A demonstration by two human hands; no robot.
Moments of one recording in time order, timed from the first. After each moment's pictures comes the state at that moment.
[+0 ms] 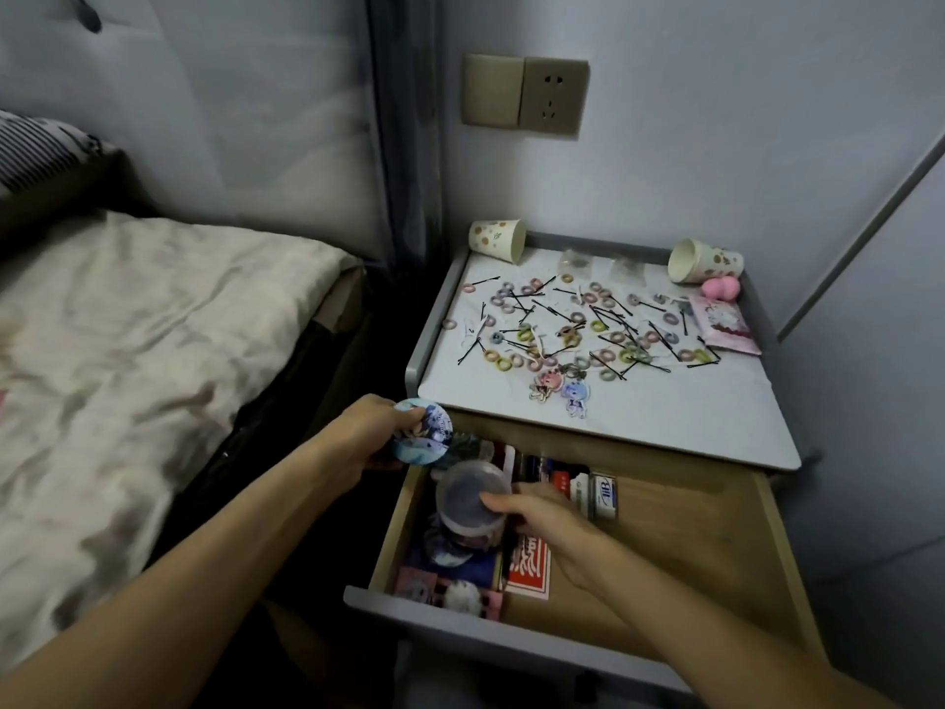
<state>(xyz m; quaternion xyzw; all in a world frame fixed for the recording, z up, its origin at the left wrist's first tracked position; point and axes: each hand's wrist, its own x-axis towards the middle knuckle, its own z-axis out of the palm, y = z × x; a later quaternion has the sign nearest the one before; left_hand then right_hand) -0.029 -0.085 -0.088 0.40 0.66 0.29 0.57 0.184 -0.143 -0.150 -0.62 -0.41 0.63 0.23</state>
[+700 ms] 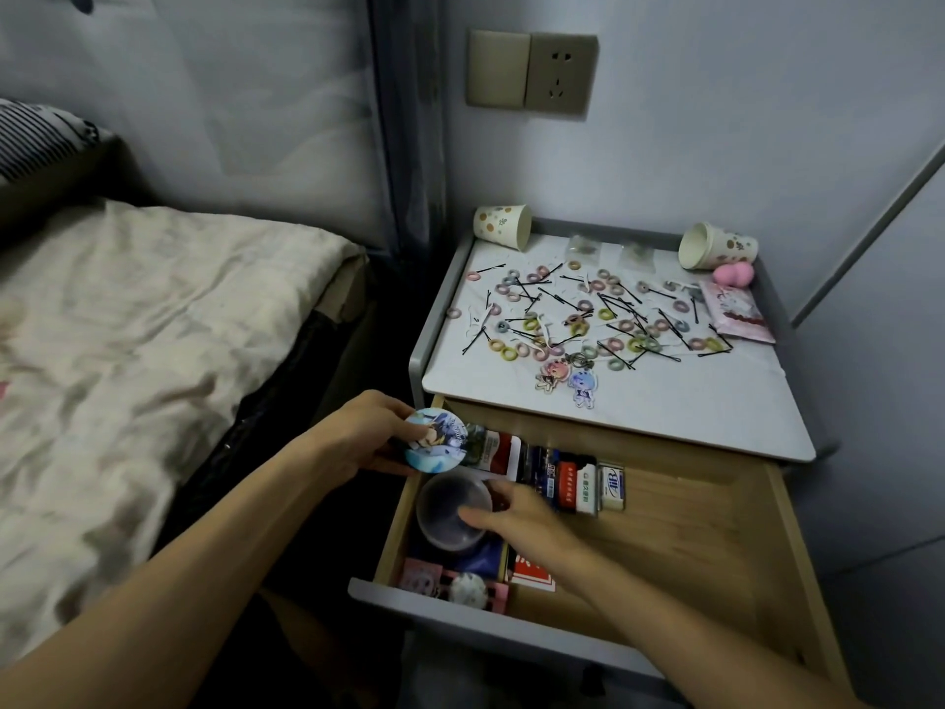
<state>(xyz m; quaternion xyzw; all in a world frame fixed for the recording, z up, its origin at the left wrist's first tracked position) -0.034 -0.092 -0.084 0.43 0.65 0.22 0.59 0.167 -0.151 -0.170 -0.58 -0.53 0.59 0.20</state>
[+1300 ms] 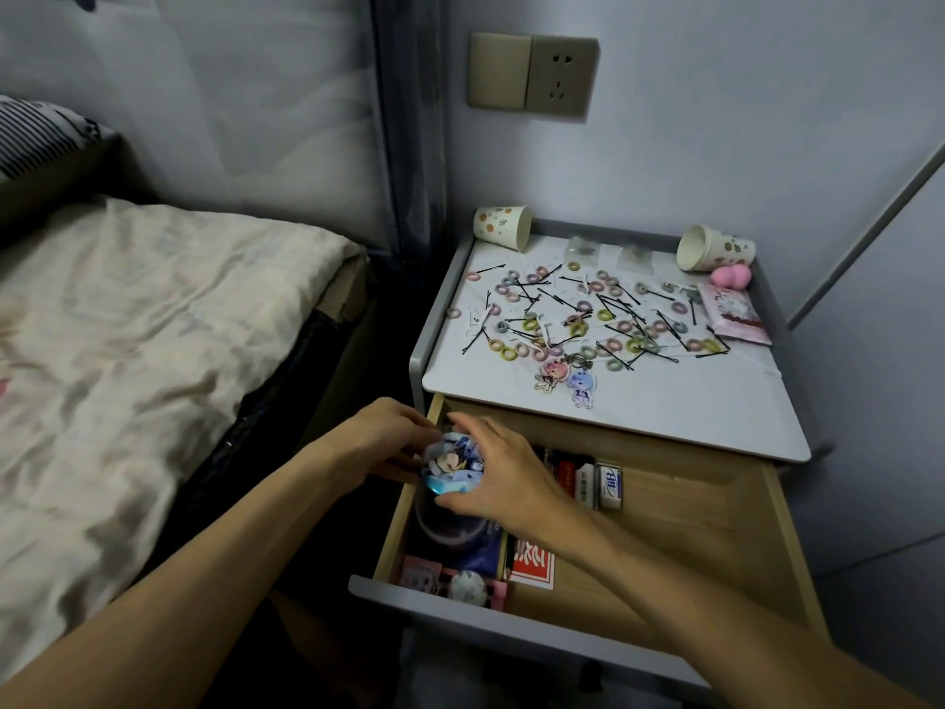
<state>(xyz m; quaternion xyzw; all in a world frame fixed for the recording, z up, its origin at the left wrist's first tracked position) -0.027 -0.098 -0.085 0.48 0.65 0.17 0.56 0.153 -0.127 -0.135 -0.50 -0.78 0.31 0.23</state>
